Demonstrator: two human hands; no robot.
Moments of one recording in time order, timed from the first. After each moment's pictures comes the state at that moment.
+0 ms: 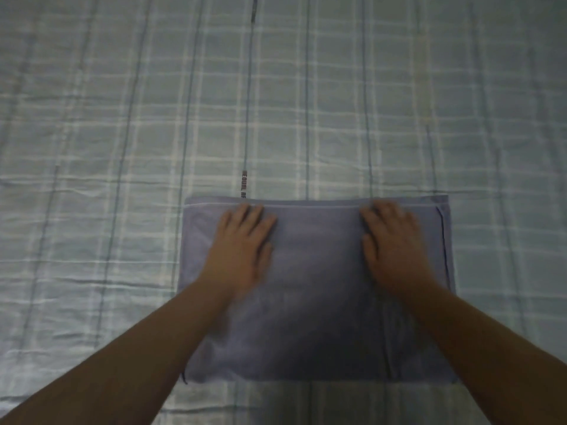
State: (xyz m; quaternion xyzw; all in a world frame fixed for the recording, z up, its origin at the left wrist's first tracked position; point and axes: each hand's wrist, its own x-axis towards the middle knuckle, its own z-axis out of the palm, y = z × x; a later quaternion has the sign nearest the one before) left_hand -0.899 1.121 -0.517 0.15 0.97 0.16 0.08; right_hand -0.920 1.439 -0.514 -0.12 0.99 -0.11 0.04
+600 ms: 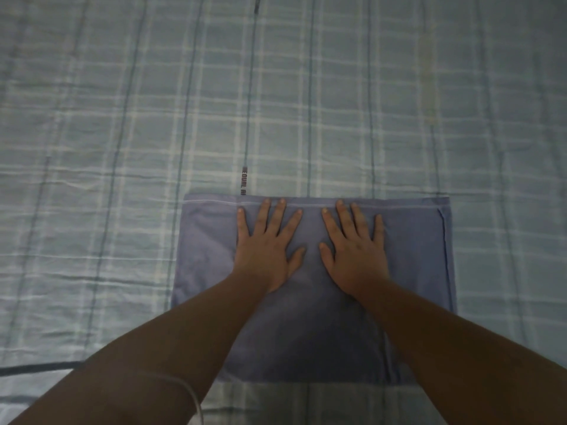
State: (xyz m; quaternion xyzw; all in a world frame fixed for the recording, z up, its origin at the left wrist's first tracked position) left_hand -0.903 1.176 -0.544 0.11 0.98 0.02 0.14; right_hand -0.912 1.378 -0.545 -0.13 0.98 0.01 0.13
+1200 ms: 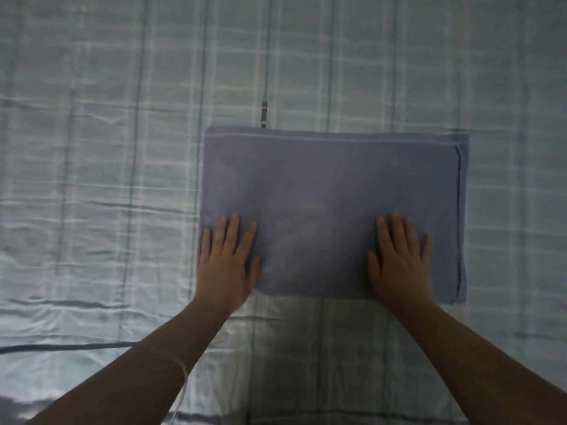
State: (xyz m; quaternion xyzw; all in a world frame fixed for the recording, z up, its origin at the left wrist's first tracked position) left_hand -0.728 1.092 -0.527 0.05 0.99 0.06 0.11; right_hand -0.761 1.427 -0.521 -0.04 0.99 -0.03 0.13
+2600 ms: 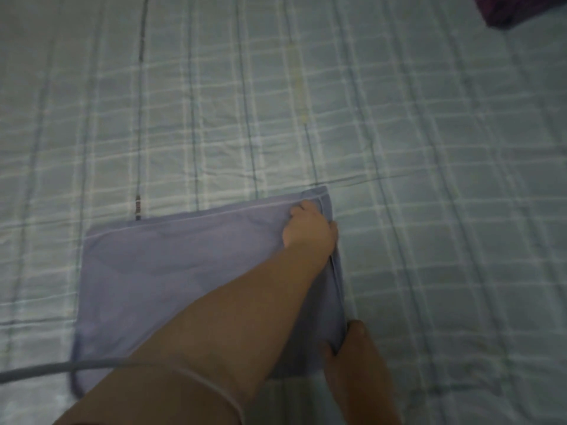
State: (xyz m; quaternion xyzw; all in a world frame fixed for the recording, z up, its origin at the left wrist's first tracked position) left_hand -0.952 1.488 -0.512 -0.04 0.96 0.14 0.24; right_hand -0.746 1.541 -0.482 0.32 0.85 -0.29 0.30
